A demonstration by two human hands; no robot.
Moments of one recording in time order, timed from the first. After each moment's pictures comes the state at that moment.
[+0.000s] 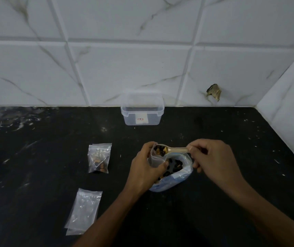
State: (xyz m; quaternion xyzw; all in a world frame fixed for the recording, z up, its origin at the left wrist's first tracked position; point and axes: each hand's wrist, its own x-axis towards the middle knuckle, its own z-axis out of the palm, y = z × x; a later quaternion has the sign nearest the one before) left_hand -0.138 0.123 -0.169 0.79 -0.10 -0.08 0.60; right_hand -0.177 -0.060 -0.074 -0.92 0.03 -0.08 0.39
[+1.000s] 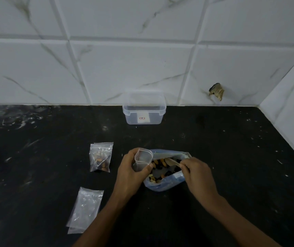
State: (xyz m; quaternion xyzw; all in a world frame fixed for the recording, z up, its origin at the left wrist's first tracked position) left_hand -0.143 0.158 -0.195 0.78 -0.03 -0.06 0.62; right_hand -0.171 -0.055 -0.180 -0.97 0.01 -0.07 0.25
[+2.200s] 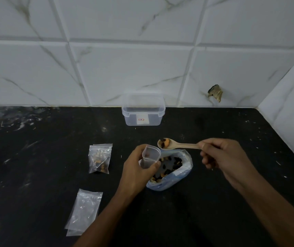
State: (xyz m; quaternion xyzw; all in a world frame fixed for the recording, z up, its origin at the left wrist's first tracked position) left_hand -0.140 0.141 -0.168 0.78 -0.07 -0.06 0.62; right_hand -0.167 -0.082 -0.075 -0.78 0.19 0.01 0.60
